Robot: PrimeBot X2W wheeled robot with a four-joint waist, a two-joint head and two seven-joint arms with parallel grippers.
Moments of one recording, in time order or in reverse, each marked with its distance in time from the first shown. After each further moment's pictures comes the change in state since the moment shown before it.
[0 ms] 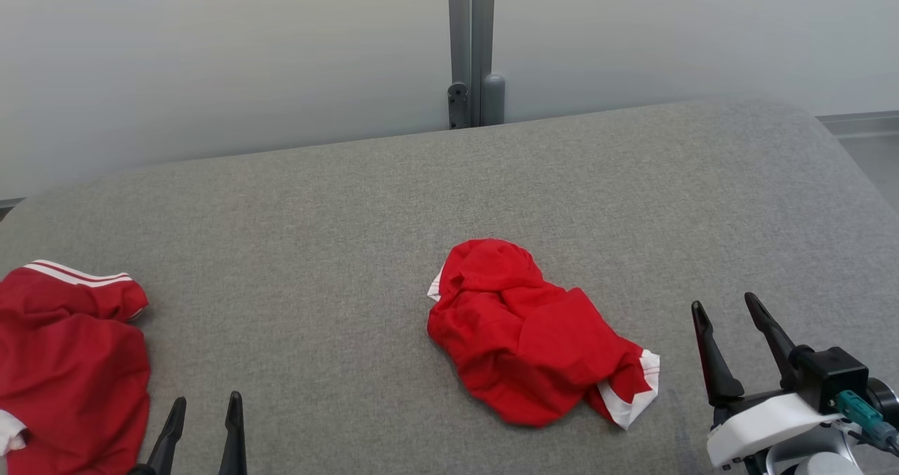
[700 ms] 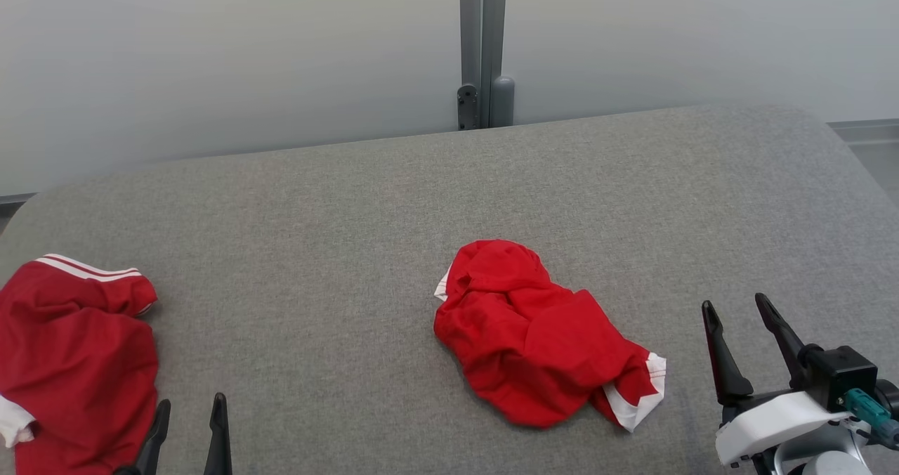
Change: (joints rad) left arm -0.005 0.020 0.018 0.022 -0.017 0.000 0.000; right arm -0.004 -0.008 -0.020 0.019 0.003 0.000 0.000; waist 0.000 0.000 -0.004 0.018
